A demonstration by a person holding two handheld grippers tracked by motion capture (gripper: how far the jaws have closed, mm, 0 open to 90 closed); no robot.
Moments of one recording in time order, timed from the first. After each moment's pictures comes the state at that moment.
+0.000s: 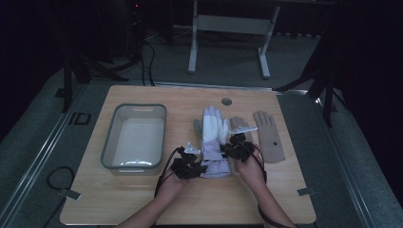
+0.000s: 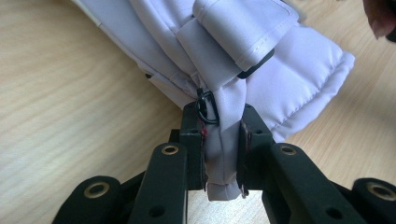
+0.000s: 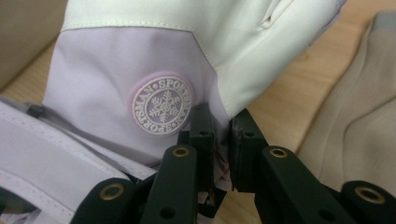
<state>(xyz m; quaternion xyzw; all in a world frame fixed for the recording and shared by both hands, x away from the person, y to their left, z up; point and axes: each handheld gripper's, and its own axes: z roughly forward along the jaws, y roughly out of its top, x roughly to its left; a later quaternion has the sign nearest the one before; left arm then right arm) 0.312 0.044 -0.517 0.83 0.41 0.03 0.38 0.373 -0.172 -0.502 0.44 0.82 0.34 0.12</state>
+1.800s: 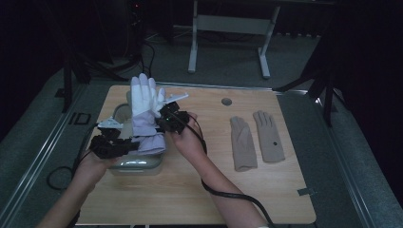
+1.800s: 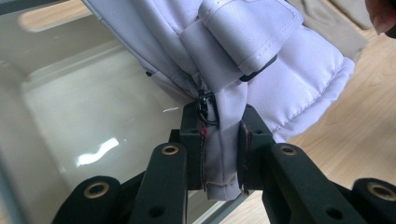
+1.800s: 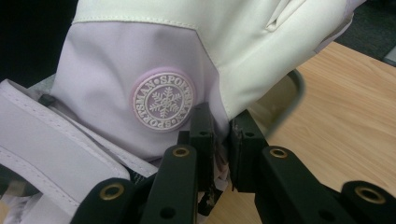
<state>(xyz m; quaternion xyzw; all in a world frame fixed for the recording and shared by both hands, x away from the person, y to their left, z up) 0.301 0.246 -0.421 0.80 0.47 0.11 0.36 0.396 0.035 -0.413 0.33 0.84 0.41 0.11</state>
